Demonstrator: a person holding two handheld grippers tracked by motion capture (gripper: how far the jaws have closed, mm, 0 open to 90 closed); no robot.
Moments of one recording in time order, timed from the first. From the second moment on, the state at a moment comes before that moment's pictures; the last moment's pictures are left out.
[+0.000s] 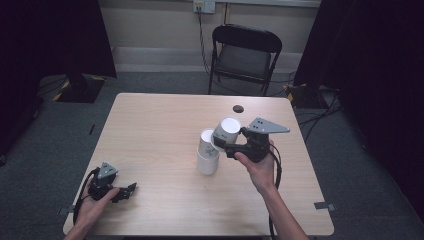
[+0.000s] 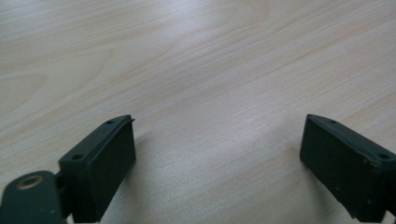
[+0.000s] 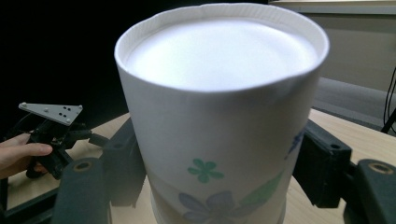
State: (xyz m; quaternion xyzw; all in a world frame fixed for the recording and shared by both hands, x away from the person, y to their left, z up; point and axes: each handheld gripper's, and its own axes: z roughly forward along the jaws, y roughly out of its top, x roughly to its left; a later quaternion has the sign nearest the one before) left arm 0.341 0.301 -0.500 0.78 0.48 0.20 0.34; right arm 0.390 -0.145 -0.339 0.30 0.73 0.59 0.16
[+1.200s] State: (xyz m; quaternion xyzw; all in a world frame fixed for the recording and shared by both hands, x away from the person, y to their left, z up) left arm 0.322 0.242 -0.455 0.79 0.35 0.19 0.46; right arm 0.351 -0.156 -0.386 0.34 0.74 0.58 0.06
